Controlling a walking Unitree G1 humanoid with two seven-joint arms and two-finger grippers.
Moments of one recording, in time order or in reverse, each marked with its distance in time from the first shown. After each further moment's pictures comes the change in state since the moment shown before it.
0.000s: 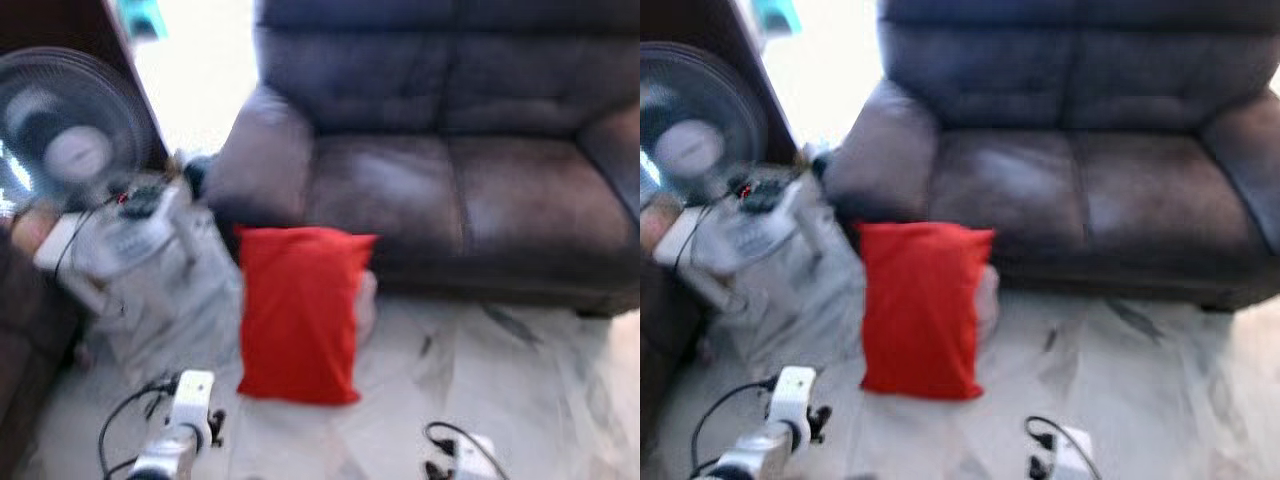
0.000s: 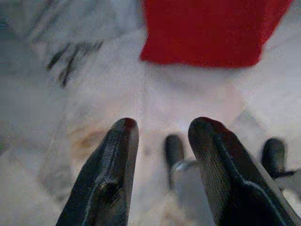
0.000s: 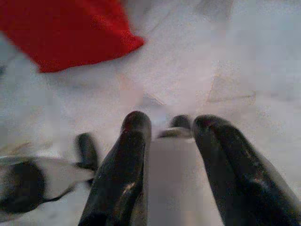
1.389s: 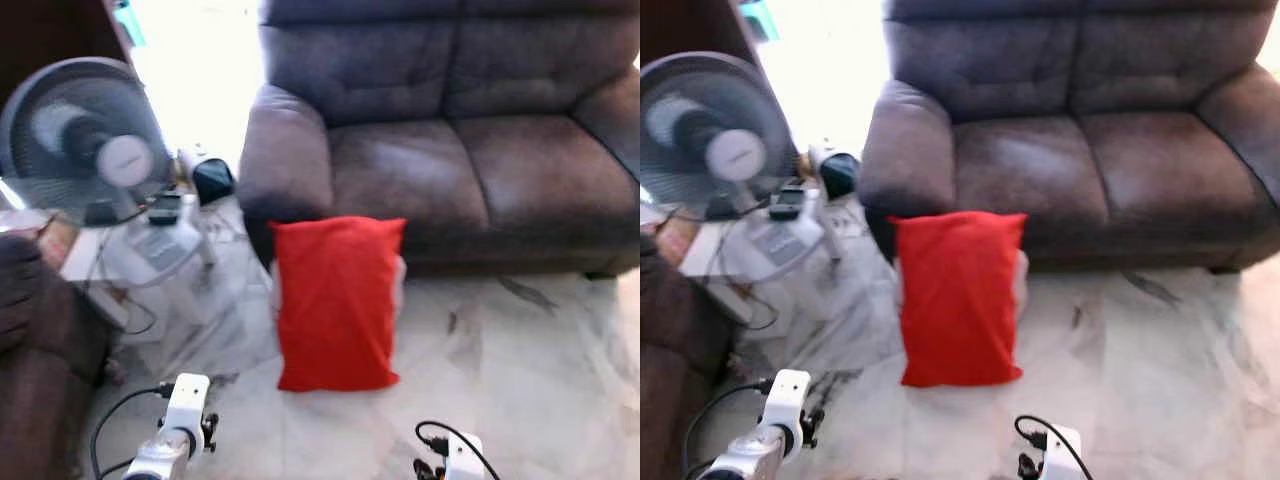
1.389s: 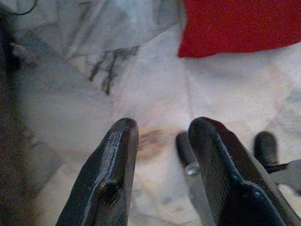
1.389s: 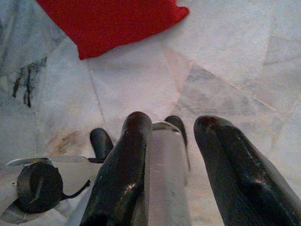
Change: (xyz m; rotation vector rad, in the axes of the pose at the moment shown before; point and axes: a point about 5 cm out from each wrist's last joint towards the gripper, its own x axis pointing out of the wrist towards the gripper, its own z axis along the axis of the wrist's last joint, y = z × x) left arm 0.002 -0.006 0.011 0.045 -0.044 -0.016; right arm -0.002 -0.008 -0.001 -0.005 0.002 -0.015
